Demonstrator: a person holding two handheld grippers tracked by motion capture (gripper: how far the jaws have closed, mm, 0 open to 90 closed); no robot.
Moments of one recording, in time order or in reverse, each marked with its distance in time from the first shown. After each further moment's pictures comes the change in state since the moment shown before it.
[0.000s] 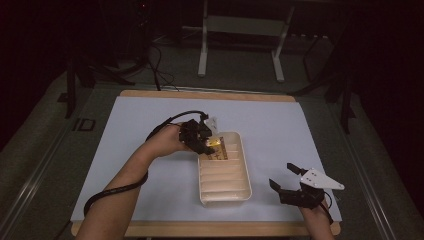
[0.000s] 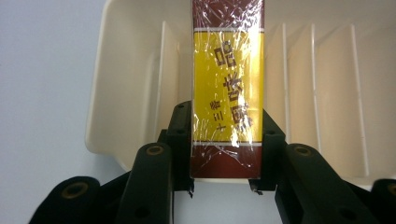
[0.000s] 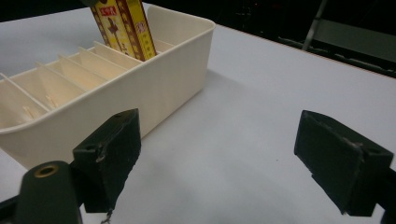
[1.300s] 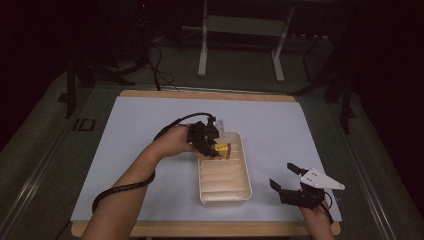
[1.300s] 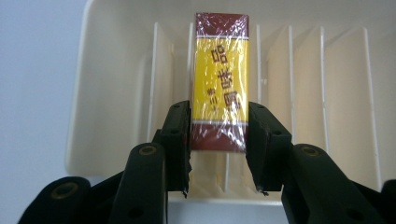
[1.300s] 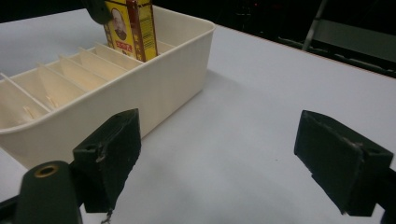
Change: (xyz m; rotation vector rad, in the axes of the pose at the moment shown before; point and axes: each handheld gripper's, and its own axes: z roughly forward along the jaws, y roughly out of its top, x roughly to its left) left arm 0.003 0.011 0.014 0.025 -0.021 -0.014; right arm 0.000 0.000 -0.001 0.001 0.000 0.002
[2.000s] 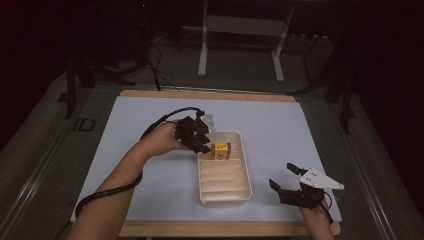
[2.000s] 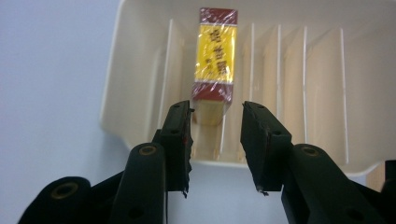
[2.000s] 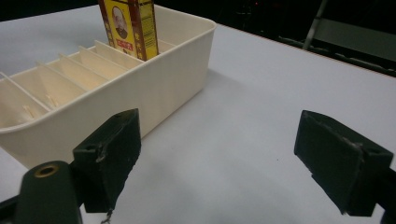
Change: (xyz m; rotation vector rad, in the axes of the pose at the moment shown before) left arm -0.008 -0.016 -0.039 -0.031 0.044 -0.029; right arm 0.000 0.000 0.001 0.003 0.001 -0.003
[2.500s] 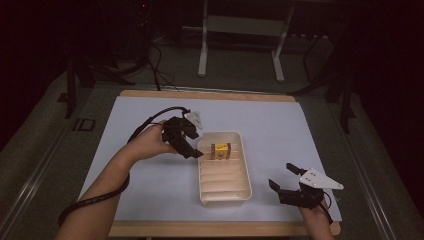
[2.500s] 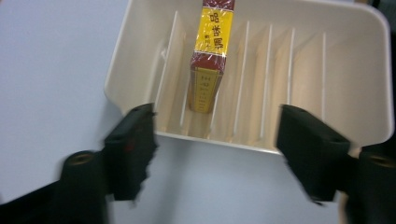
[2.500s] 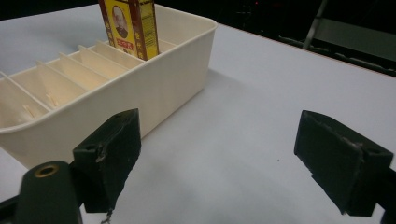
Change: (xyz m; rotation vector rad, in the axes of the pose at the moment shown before) left arm -0.003 -0.026 -0.021 -0.069 -0.012 -0.110; right arm 0.001 0.000 0.001 0.003 -0.001 -0.002
